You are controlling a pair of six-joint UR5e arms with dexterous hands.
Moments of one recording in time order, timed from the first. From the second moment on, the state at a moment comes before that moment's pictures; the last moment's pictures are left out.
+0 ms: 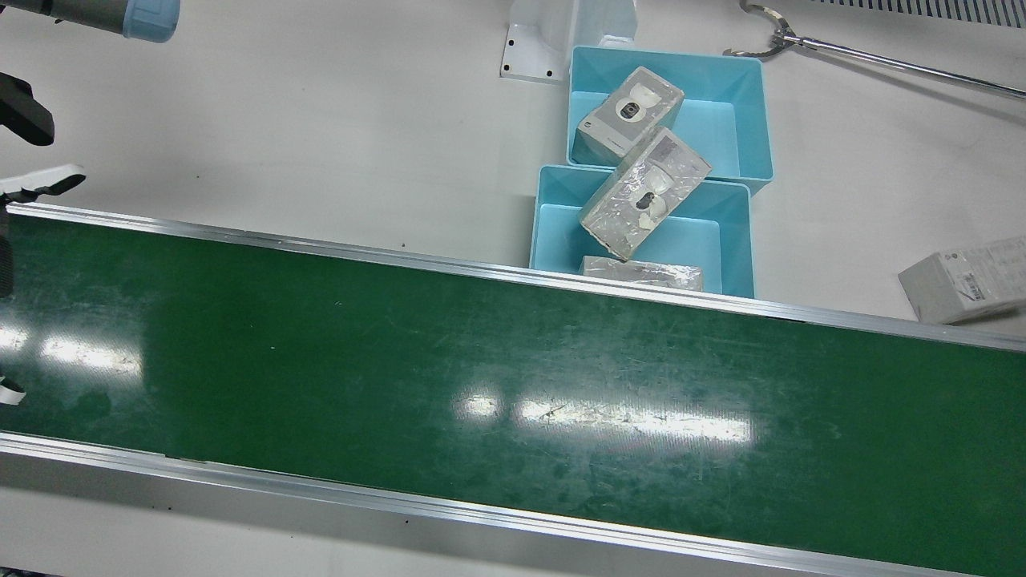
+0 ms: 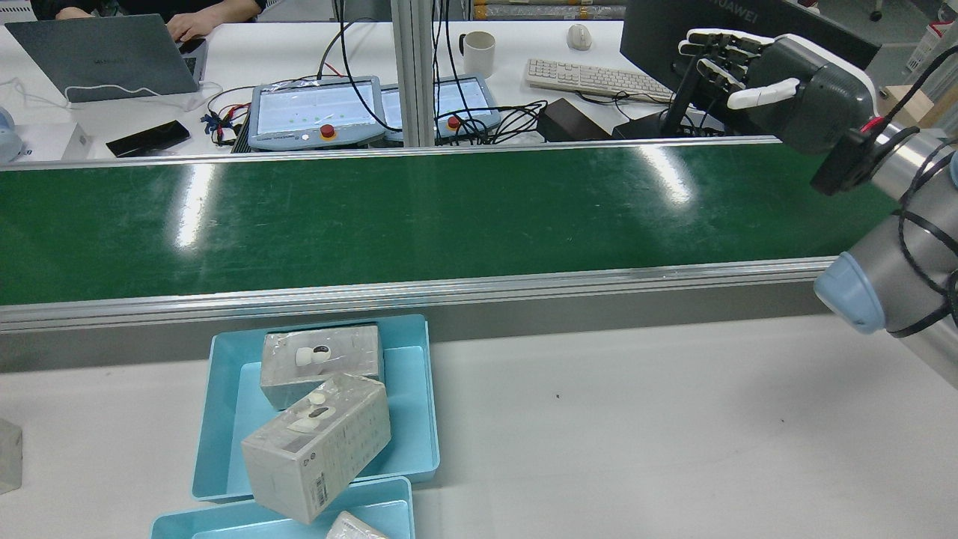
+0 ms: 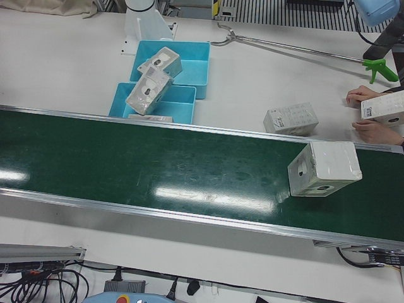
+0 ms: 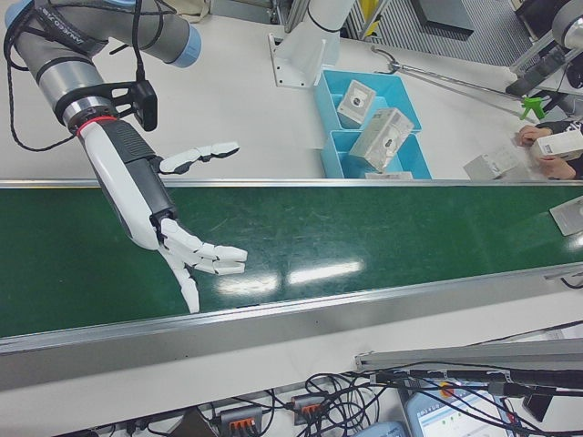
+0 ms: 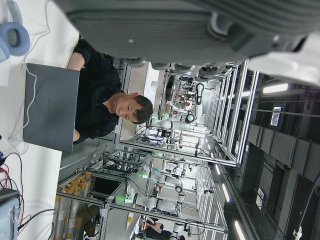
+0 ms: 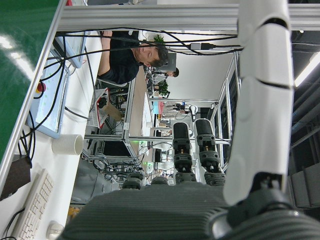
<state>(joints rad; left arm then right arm) -1.81 -1.79 -1.75 0.44 1.92 -0.15 1.22 -1.25 1.78 -3.38 -1.56 -0.06</state>
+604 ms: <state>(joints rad) -1.81 -1.79 -1.75 0.44 1.92 -0.15 1.24 -1.26 1.80 -3.38 -1.57 0.01</state>
